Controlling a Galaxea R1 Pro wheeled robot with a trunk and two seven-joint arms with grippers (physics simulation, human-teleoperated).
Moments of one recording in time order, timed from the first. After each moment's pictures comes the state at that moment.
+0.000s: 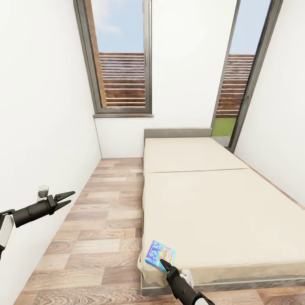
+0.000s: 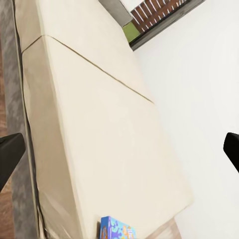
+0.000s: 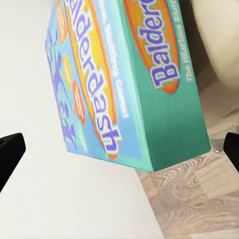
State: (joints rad) left arm -0.69 0.40 0.48 -0.83 0.21 0.89 -1.15; right arm -0.39 0.16 -0.16 -0.33 -0.79 0.23 0.55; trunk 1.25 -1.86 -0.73
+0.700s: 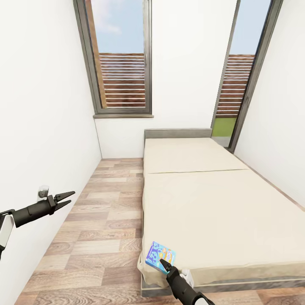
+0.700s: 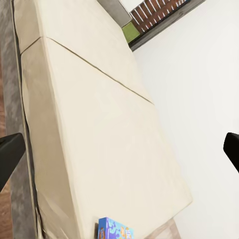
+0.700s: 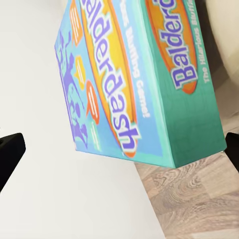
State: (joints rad) left arm -0.69 0.40 0.48 -0.83 0.21 0.89 -1.15; right arm -0.39 0.16 -0.16 -0.33 -0.79 0.23 0.55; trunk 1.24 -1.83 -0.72
